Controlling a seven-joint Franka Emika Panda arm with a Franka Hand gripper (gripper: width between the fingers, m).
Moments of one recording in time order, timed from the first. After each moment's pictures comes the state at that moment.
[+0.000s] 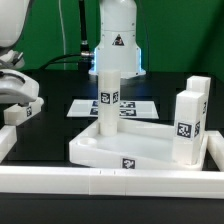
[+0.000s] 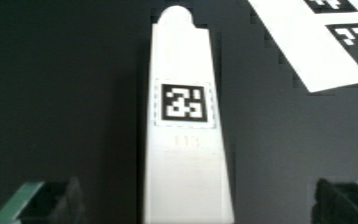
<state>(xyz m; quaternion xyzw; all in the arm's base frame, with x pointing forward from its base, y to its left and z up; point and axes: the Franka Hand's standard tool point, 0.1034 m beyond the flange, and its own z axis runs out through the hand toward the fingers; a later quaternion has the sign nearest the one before) 0.416 -0.249 0.034 -0.88 0.13 0.43 0.13</state>
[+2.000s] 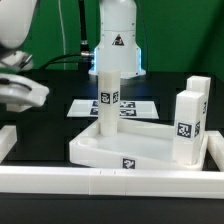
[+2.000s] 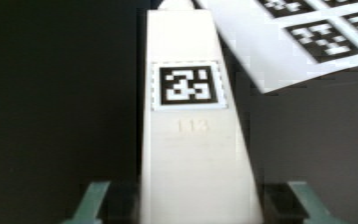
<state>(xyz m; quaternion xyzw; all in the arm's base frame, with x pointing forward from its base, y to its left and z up) 0.442 -0.222 0.062 -0.86 0.17 0.46 0.11</state>
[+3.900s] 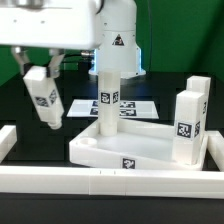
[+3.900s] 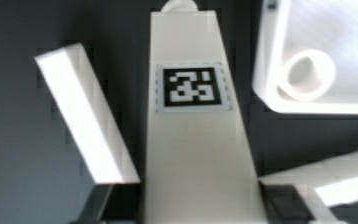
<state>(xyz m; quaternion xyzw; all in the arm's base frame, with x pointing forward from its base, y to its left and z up) 0.549 -0.141 0.140 -0.98 0.17 -0.03 0.00</state>
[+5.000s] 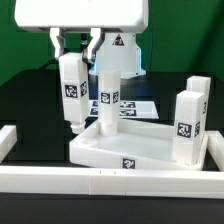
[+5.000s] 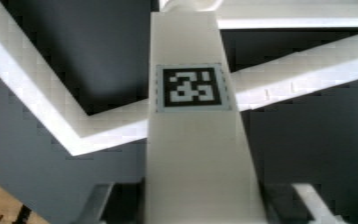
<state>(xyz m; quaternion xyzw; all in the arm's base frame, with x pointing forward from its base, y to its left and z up) 0.570 -0.099 0.162 -0.96 0.18 -0.20 -0.02</state>
